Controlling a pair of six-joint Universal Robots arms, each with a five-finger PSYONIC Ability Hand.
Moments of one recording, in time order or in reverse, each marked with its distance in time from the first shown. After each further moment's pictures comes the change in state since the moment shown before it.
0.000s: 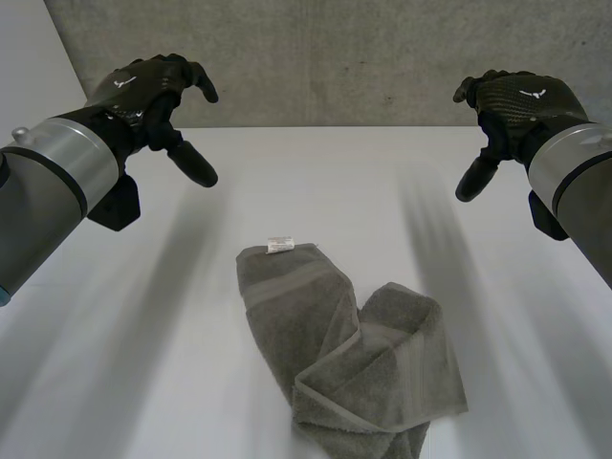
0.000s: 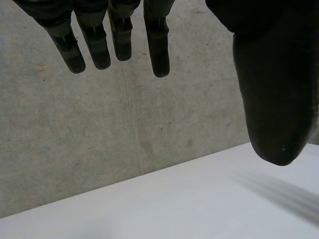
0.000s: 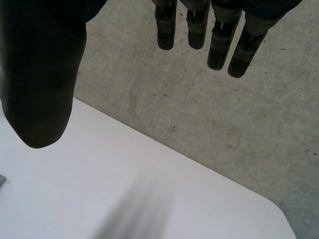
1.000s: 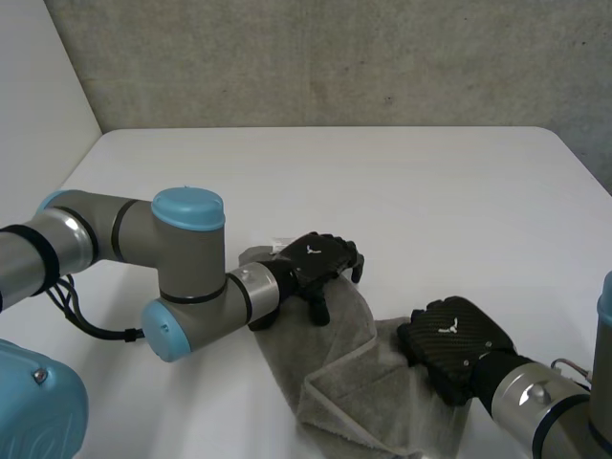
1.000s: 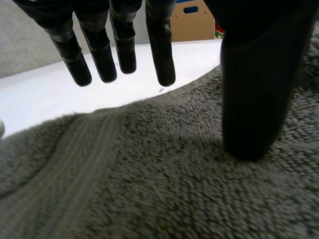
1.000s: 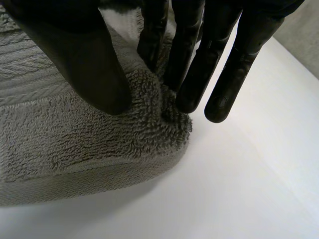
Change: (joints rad) left arm -0.193 -0.707 0.215 0.119 0.391 0.285; right arm 0.028 -0.147 0.736 -0.142 -0.265 -0.414; left_hand 0.159 0.155 0.158 0.156 0.181; right_hand 0.850 0.793 0.822 0.810 0.832
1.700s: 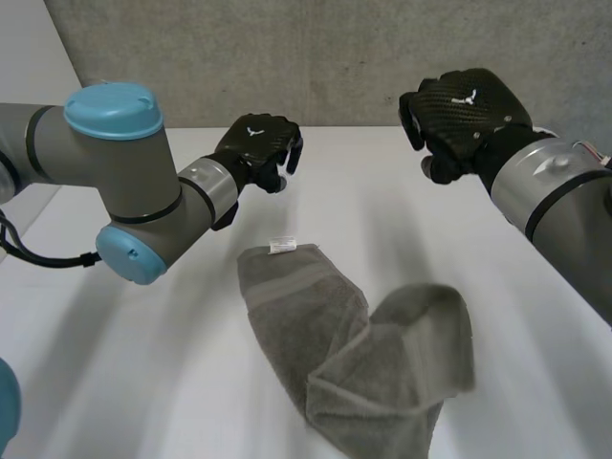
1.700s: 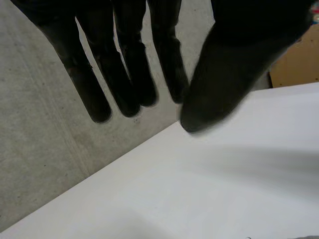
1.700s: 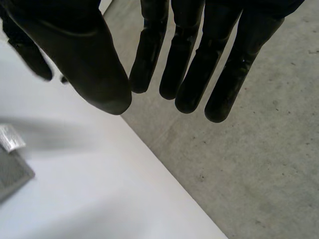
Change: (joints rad) left arm 0.085 0.145 0.181 0.007 -0.216 -0.047; right arm 0.003 0.100 -0.623 0.001 0.009 0.164; left_hand 0.368 0.383 0.394 0.392 0.385; right_hand -0.013 0.022 0.004 0.001 0.000
